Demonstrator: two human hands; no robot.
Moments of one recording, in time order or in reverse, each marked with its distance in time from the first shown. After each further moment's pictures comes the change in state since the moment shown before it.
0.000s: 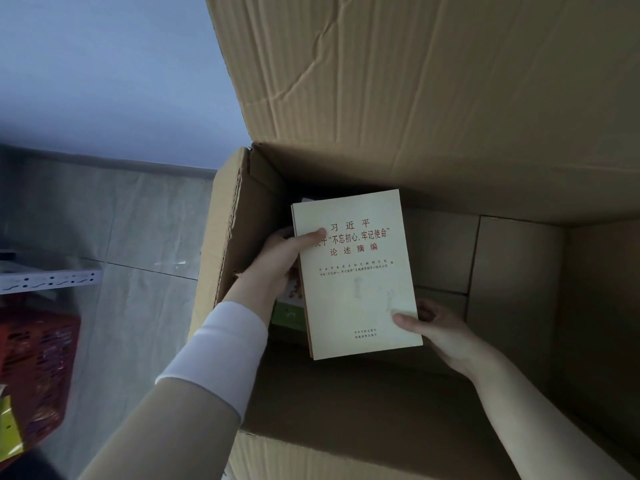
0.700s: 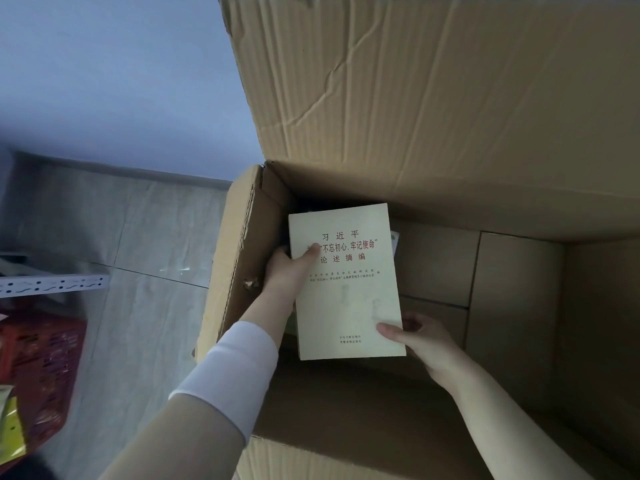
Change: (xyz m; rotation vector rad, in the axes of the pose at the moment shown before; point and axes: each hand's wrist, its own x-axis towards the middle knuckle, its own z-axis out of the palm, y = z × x) left_hand -0.005 -0.008 0.006 0.130 0.294 0.039; right_hand -0.008 -0.010 0.030 -0.066 0.127 0.043
